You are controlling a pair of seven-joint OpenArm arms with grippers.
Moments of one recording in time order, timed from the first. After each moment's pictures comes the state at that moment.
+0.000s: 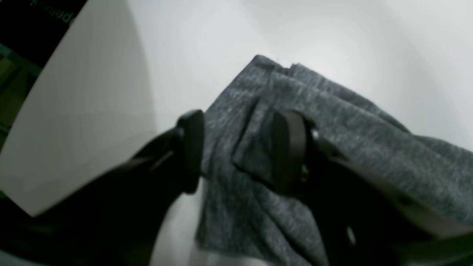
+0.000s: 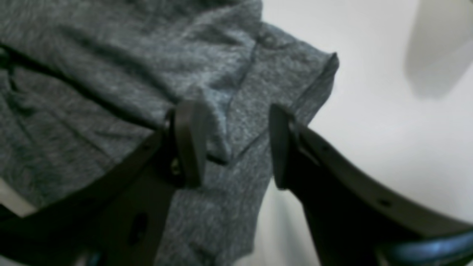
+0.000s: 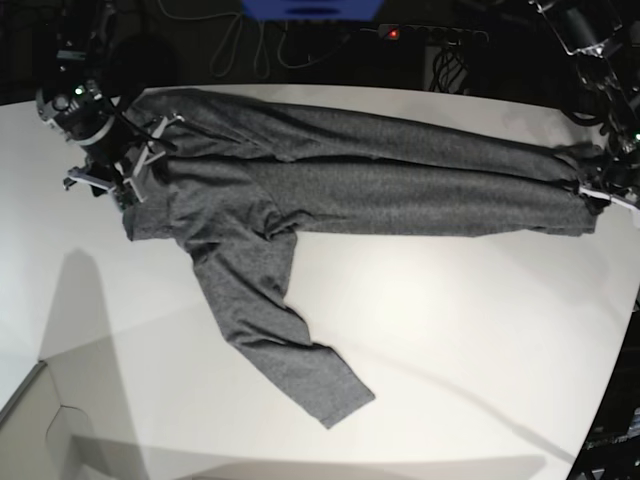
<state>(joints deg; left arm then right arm) 5.7 -17.4 -37.6 78.9 -17.9 -14.7 36.6 -20.1 7.5 19.5 107.8 -1.5 40.1 -36.4</state>
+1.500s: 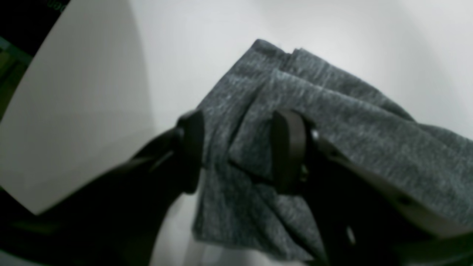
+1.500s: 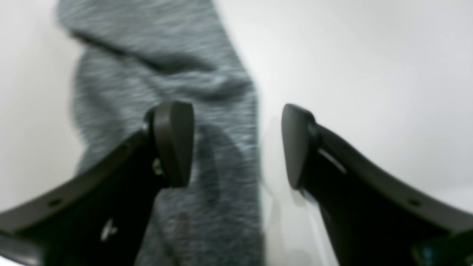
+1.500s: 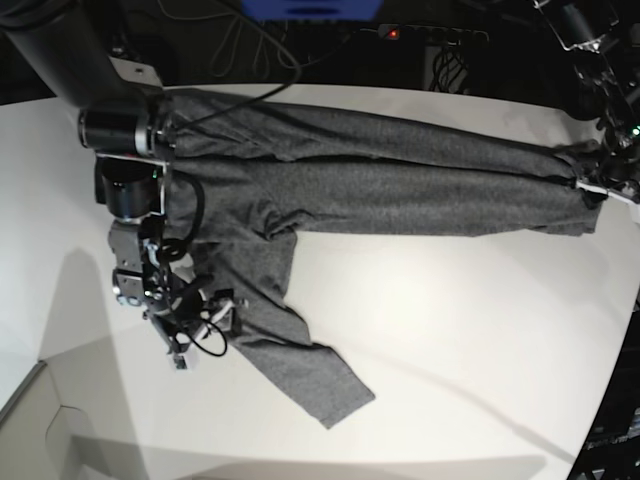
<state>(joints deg) 6.7 -16.7 -37.9 78.9 -17.9 -14.7 36.4 33.3 4.7 9.9 33.6 -1.3 27.0 -16.6</state>
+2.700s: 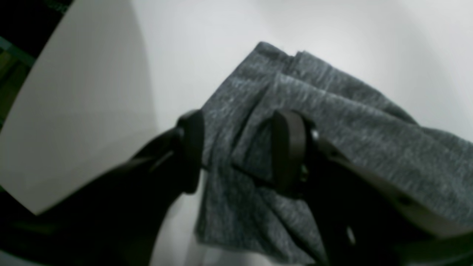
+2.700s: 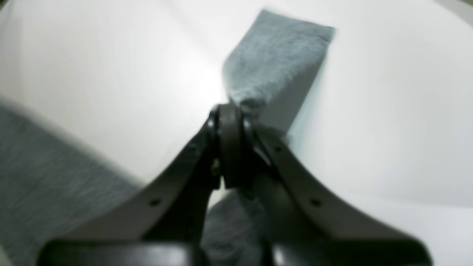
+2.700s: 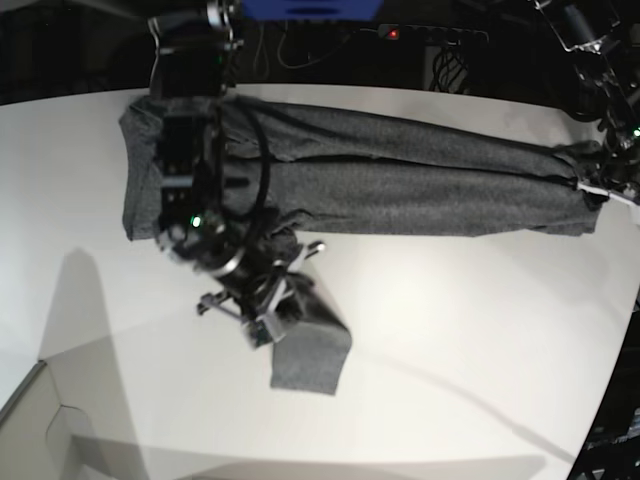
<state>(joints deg) 6.5 -16.9 -37.8 78.9 -17.9 -14.5 36.4 6.7 -8.6 -0.5 93.5 -1.6 30.5 -39.5</state>
